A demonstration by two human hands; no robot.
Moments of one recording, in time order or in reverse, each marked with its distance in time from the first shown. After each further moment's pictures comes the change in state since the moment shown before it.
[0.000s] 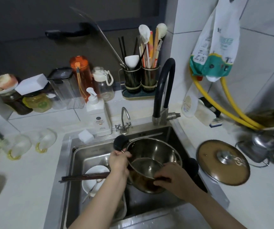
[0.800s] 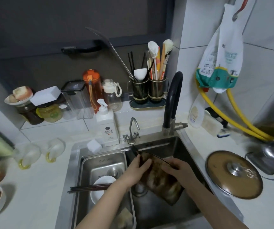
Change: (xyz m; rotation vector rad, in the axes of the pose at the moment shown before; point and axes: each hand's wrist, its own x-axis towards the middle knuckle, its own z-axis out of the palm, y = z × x) left_hand -0.022 0.027 -0.022 0.871 -0.674 0.201; right_hand 0.039 -0.002 0.005 0.706 0.231 0.479
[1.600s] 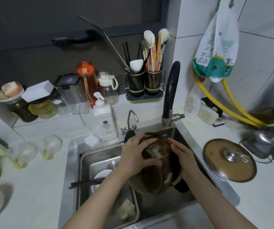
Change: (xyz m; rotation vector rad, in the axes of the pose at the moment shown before) left_hand 0.003 0.010 -0.020 0.757 0.180 0.488; right_hand 0.009 -0.006 0.014 0.660 0.248 0.075
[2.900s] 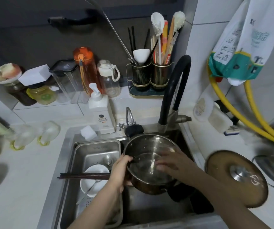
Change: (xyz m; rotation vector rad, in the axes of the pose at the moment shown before) left_hand 0.007 0.000 0.059 -1.171 0.197 -0.906; right_hand 0.051 -0.037 -0.039 -1.279 -0.748 -0.435
